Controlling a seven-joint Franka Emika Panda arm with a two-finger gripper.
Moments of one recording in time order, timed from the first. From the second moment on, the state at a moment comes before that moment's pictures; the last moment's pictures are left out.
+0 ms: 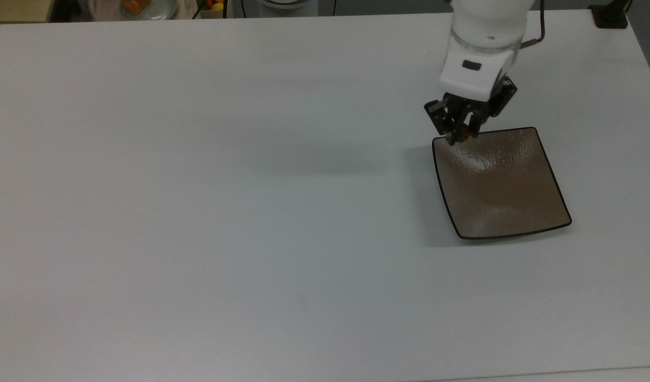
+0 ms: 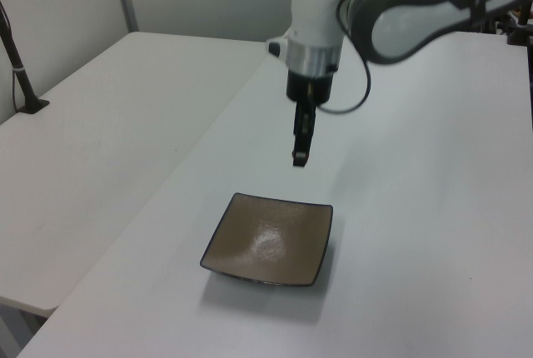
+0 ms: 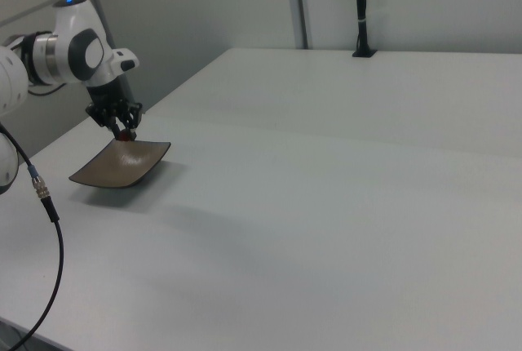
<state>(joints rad) 0.54 0.49 -0.01 -1.33 0.04 1.99 0.11</state>
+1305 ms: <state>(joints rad) 0.65 0.69 -0.01 -1.33 -0.10 2.29 0.30</state>
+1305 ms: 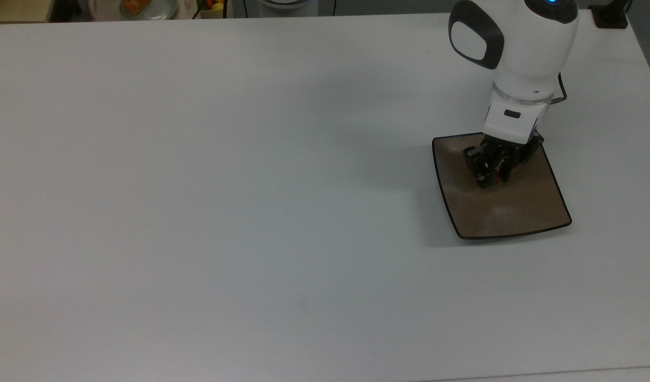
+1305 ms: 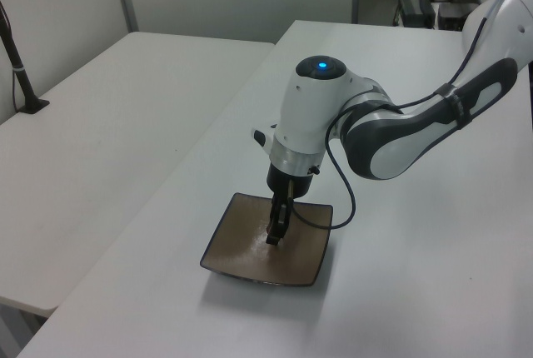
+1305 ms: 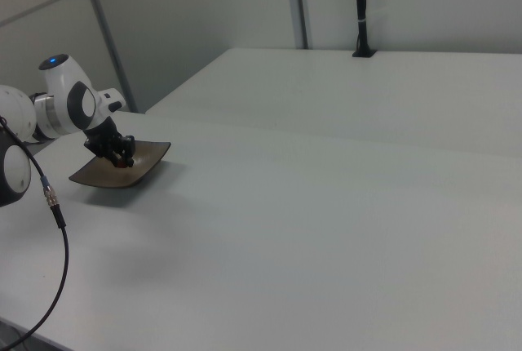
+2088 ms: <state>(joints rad) 0.64 0.64 -0.04 -1.32 -0.10 2.24 0.30</state>
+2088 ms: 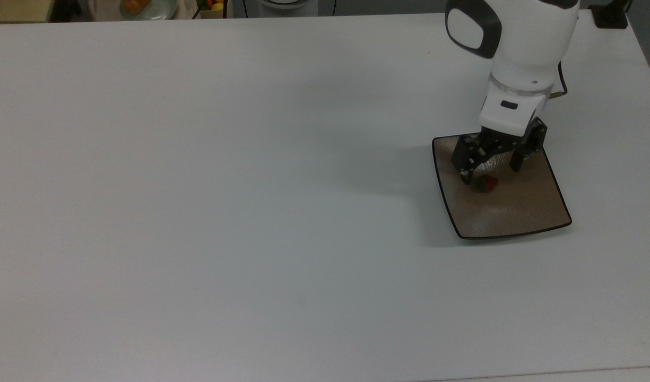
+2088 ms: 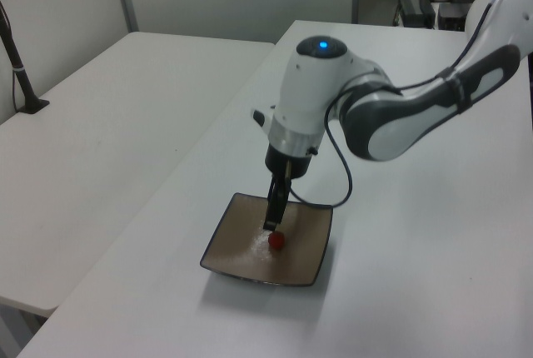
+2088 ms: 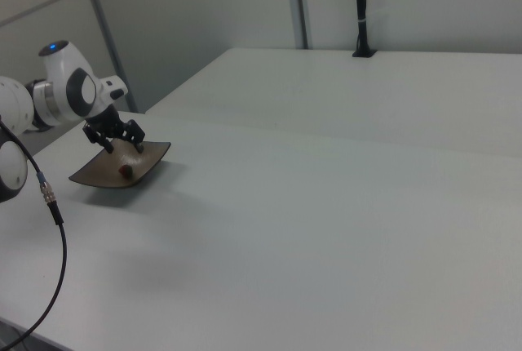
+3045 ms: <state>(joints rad) 0.40 0.21 -0.04 -1.32 -0.10 1.50 0.25</state>
